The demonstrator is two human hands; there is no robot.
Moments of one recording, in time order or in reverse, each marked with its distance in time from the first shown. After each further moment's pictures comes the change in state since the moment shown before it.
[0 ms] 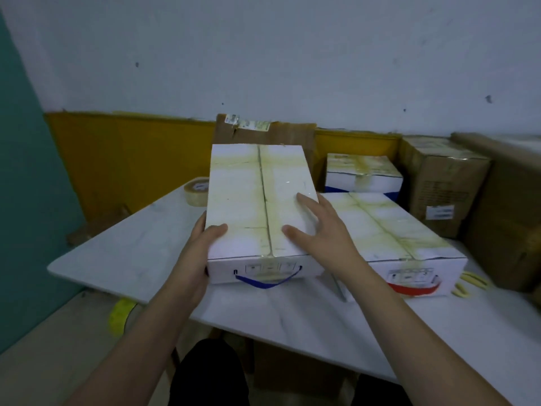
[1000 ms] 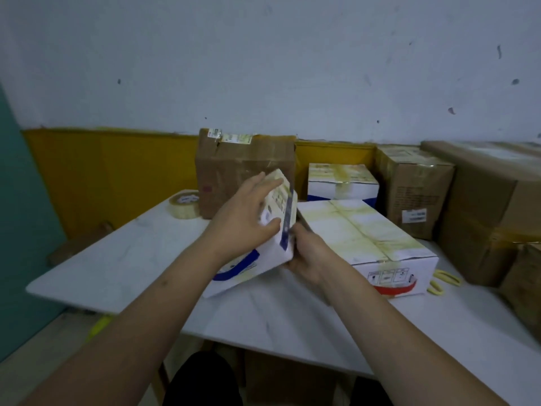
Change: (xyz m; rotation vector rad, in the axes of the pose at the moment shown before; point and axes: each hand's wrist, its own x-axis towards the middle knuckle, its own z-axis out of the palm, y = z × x) left_hand 0.015 0.054 0.079 1.151 -0.322 0.643; right_hand 0.011 -0.006 0.015 1.126 -0.079 0.532
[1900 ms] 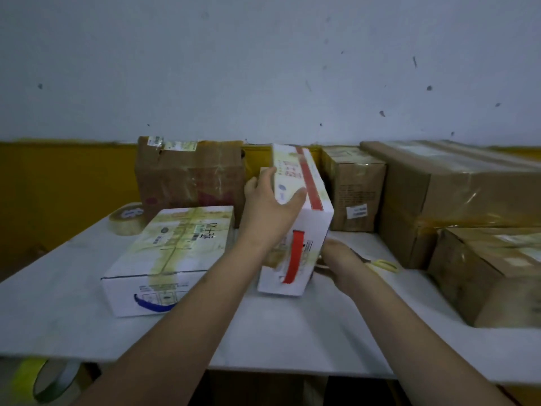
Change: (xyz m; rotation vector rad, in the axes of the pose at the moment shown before) left_hand 0.050 0.113 0.071 -0.515 0.113 -0.190; right_hand -0.038 -0.046 -0.131 -0.415 0.384 -0.038
